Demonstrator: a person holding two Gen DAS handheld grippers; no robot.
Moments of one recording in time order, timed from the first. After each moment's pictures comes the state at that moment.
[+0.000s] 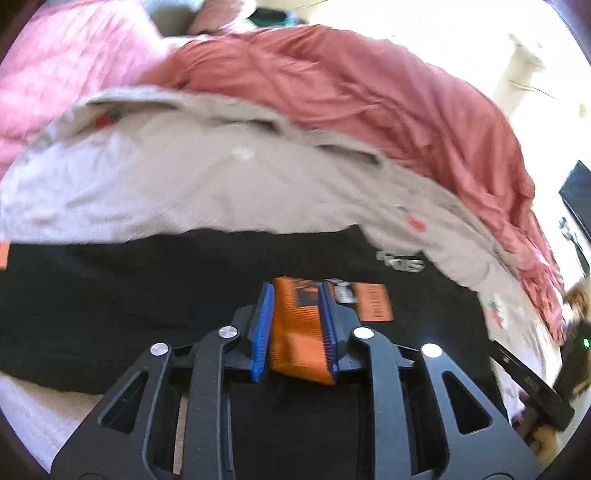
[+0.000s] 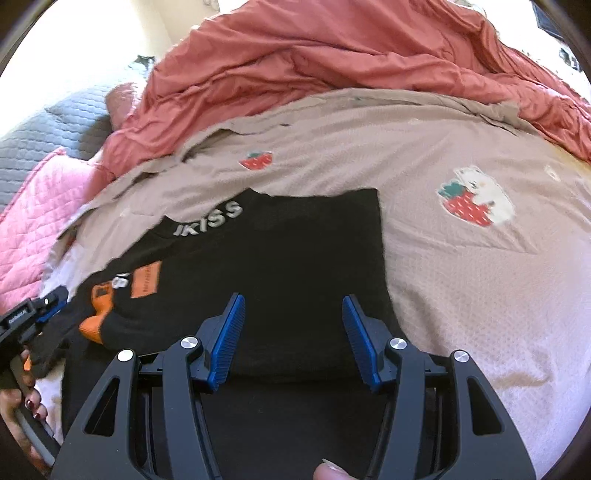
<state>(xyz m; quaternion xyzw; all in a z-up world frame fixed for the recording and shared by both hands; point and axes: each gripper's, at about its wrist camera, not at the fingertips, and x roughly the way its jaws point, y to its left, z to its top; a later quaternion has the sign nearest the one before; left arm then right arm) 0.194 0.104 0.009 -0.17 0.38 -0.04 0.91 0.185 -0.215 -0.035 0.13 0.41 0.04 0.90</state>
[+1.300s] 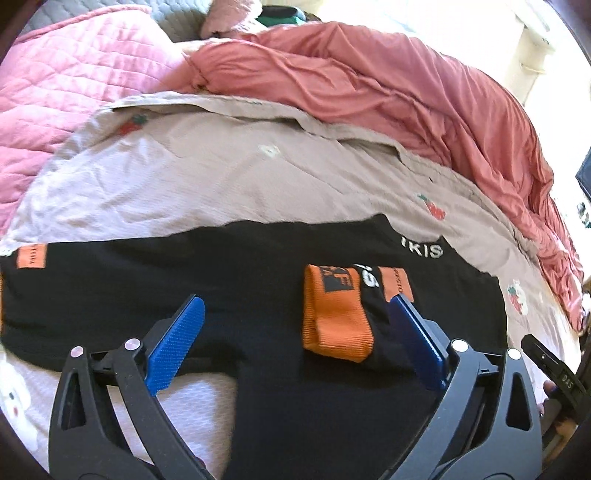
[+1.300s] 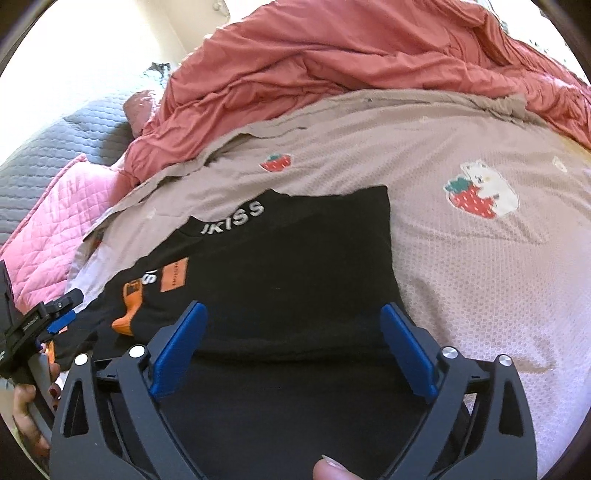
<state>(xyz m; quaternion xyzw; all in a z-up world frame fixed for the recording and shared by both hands) 0.178 0.127 0.016 -0.15 0.41 0.01 0.90 0.165 -0.220 -0.019 0.15 0.40 0.07 0.90</state>
